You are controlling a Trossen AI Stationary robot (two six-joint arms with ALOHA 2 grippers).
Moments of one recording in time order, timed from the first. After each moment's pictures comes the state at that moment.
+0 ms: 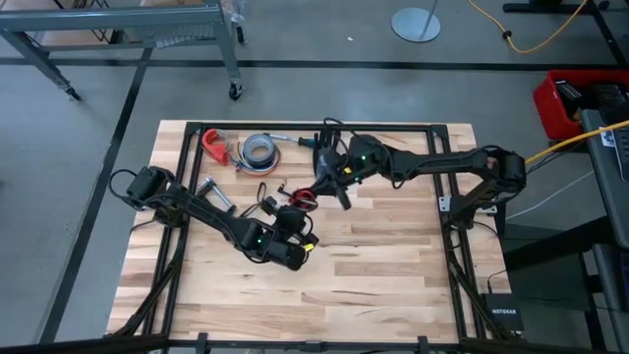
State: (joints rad) left arm -0.38 1.79 1.25 -0.42 -1.12 -0.83; right arm -0.22 1.56 1.02 0.27 -0.58 0.28
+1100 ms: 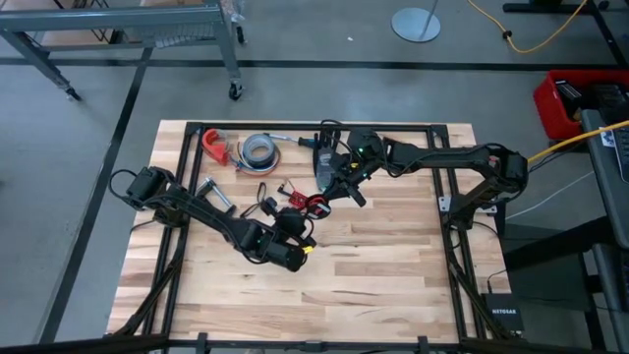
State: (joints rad) left arm -0.39 1.79 1.25 -0.47 -1.08 -0.79; right arm -0.29 1.54 1.02 0.05 -0.86 0.17
